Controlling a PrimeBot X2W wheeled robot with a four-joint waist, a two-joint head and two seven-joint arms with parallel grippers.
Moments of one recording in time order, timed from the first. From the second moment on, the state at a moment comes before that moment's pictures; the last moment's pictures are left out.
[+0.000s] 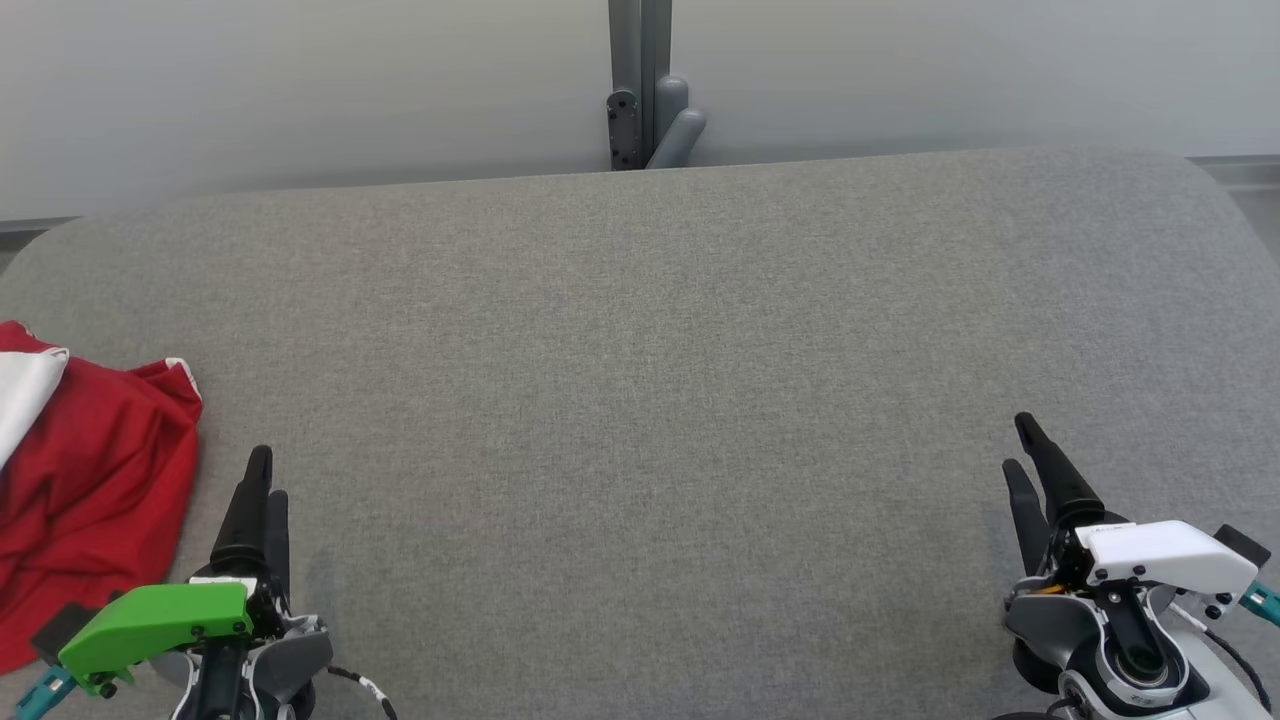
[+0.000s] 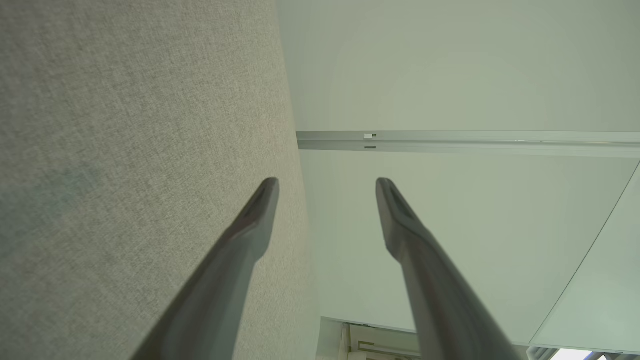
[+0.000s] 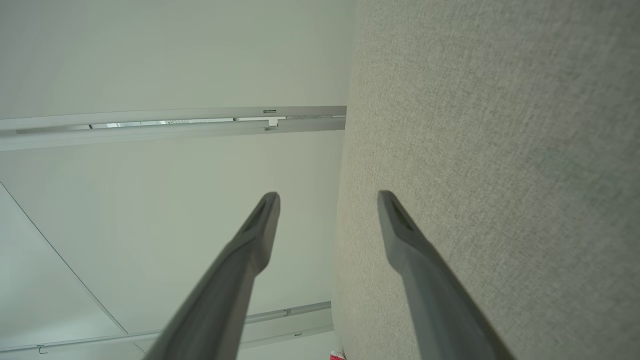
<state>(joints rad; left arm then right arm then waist) -0.13 0.04 0.12 0.27 -1.57 -0.04 0.10 -0.17 -0.28 0.26 0.30 1.89 0.13 -0.16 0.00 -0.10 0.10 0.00</state>
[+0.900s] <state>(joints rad) -0.13 0.04 0.05 0.29 -1.01 -0.05 -0.02 -0.15 -0.24 0.20 0.29 1.25 0.13 -0.19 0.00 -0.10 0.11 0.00</state>
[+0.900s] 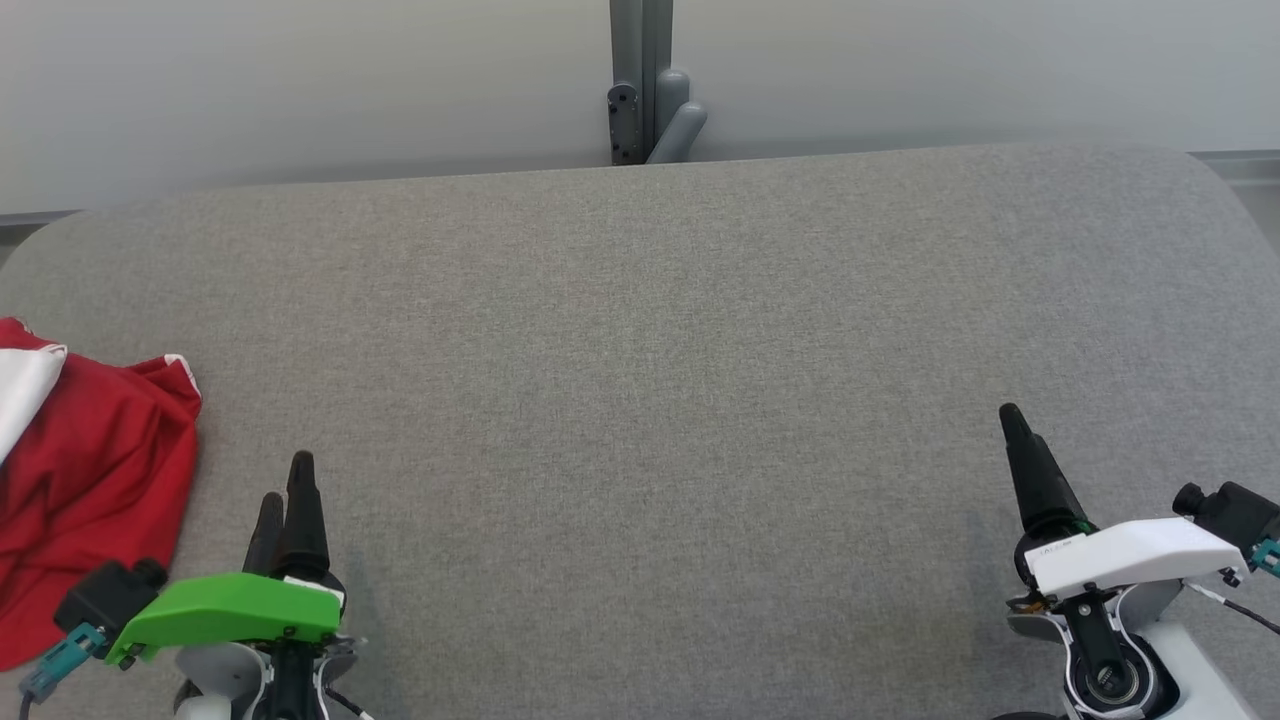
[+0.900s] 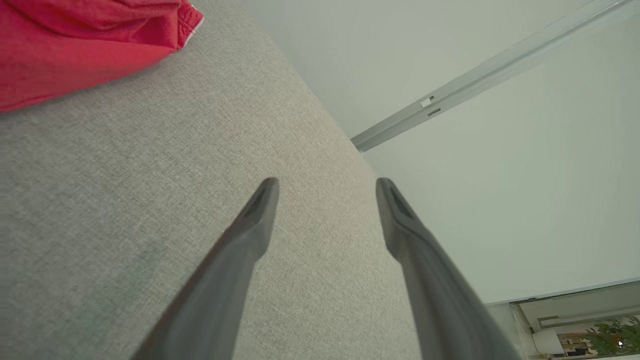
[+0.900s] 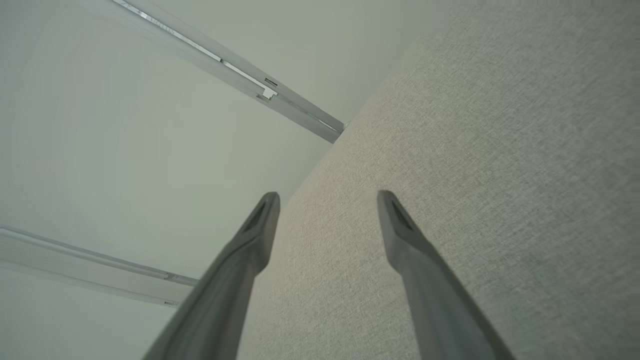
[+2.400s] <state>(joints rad) -0.10 0.05 -0.03 0.29 -0.43 -0.01 -0.16 -0.15 -0.17 0.10 0.29 0.59 0.13 -0.23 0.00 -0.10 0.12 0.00</state>
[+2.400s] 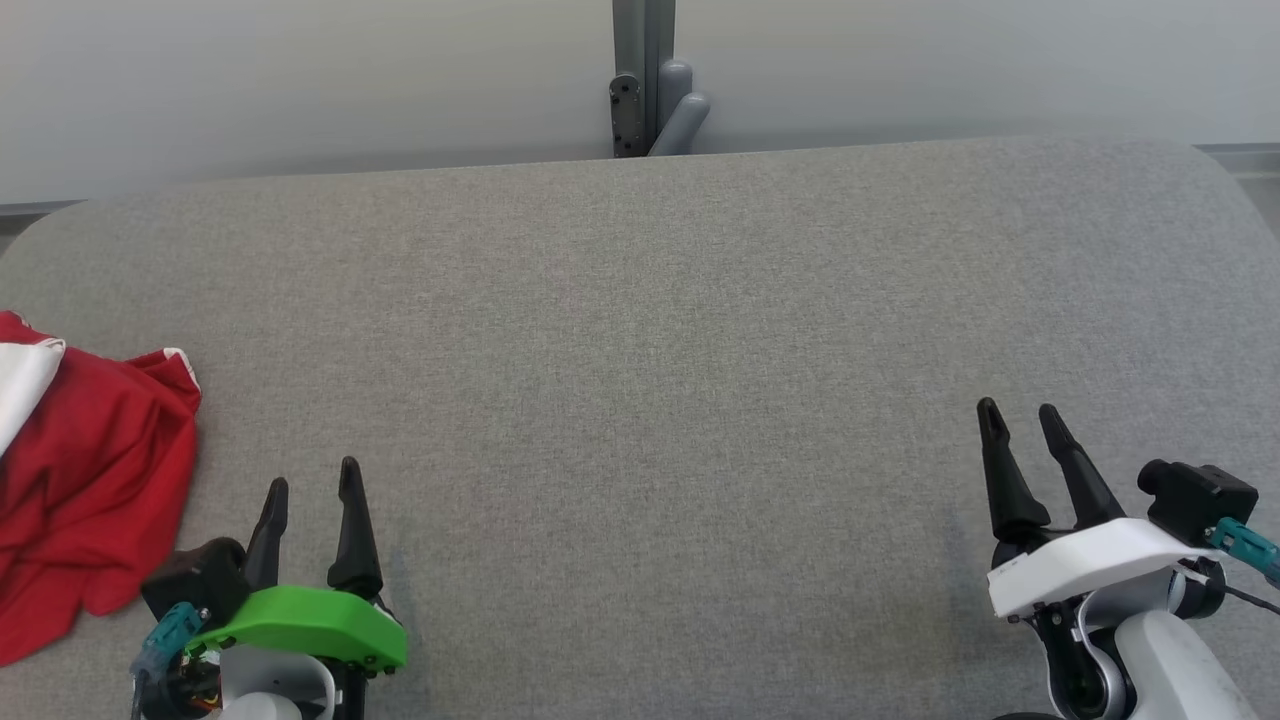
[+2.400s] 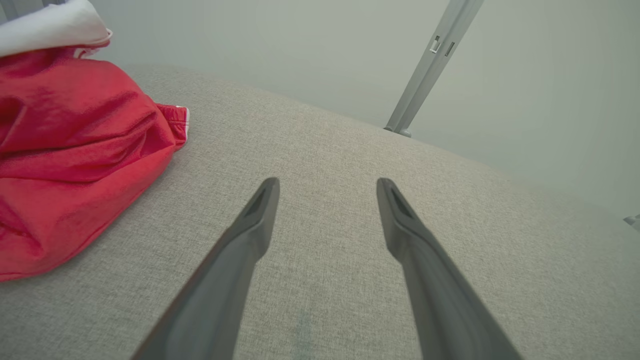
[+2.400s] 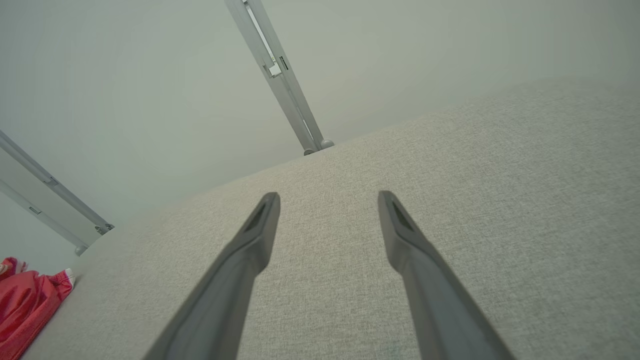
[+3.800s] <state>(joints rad) -0.08 0.05 -0.05 0.31 -0.09 -0.03 -0.25 -0.12 -0.12 0.03 0.29 0.16 0.13 -0.26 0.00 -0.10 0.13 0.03</state>
